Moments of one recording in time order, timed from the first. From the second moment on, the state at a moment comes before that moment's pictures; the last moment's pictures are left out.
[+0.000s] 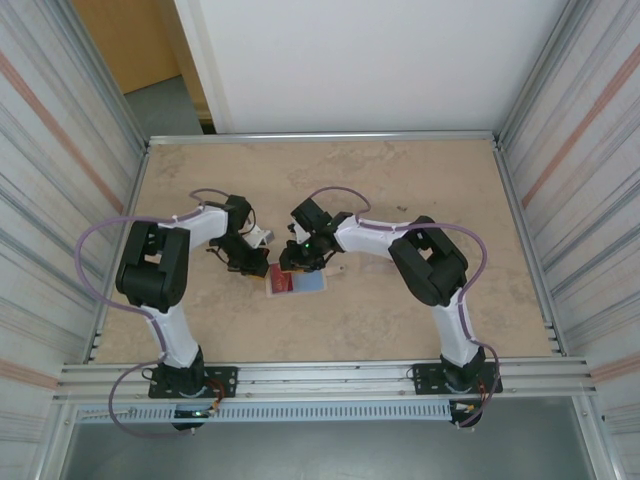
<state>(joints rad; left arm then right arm) -0.26 1.85 1.11 -0.88 0.44 0.10 0.81 2.10 1.43 -0.42 -0.47 0.71</state>
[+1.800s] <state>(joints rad) -0.19 1.79 0.97 -0.74 0.73 -0.12 0.75 1.88 1.15 -0.45 -0.31 0.70</state>
